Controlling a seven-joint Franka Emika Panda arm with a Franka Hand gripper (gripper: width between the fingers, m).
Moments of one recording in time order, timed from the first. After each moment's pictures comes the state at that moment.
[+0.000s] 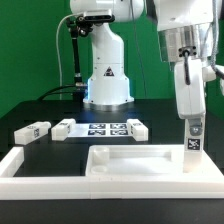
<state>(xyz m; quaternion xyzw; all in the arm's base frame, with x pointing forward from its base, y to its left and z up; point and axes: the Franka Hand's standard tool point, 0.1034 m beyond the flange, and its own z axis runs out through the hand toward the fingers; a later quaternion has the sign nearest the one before) 0.667 0.099 0.101 -0.59 0.80 0.04 0.07</state>
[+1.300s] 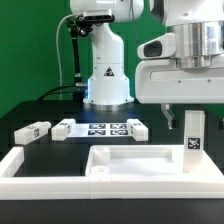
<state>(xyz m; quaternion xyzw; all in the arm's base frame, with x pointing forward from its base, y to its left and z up) 0.666 0.100 0.102 -0.96 0.26 -0.02 0.04</state>
